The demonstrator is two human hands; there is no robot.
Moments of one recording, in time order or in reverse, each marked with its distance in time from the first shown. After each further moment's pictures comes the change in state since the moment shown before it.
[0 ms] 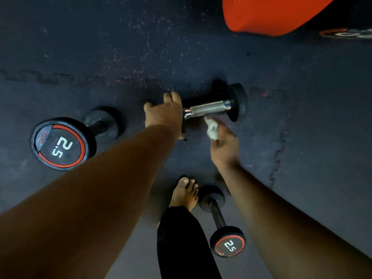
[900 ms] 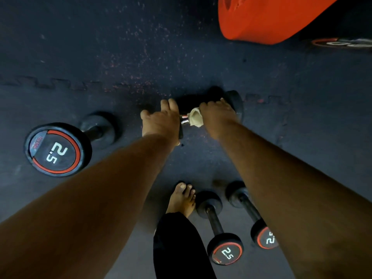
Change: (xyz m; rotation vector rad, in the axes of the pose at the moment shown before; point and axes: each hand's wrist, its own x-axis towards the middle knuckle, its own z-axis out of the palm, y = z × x) left_hand -0.005 0.002 0.006 0.034 0.062 -0.017; right_hand 0.098 -0.058 -0.019 -1.037 -0.471 -0.272
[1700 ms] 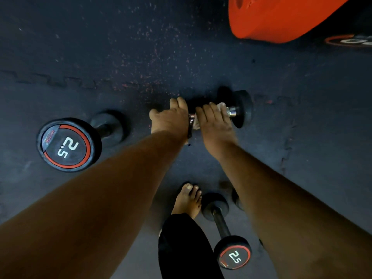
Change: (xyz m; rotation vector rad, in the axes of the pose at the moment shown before) left_hand 0.003 0.001 0.003 -0.037 0.023 -0.016; right_hand -0.031 -0.031 0.039 0.040 0.255 -0.061
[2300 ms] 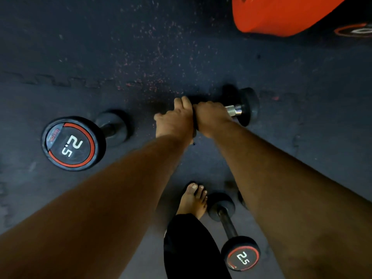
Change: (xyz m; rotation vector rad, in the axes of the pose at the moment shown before) left_hand -0.005 0.001 0.011 -0.039 0.051 0.008; right_hand 0.050 -0.021 -0.032 0.015 -0.221 -0.026
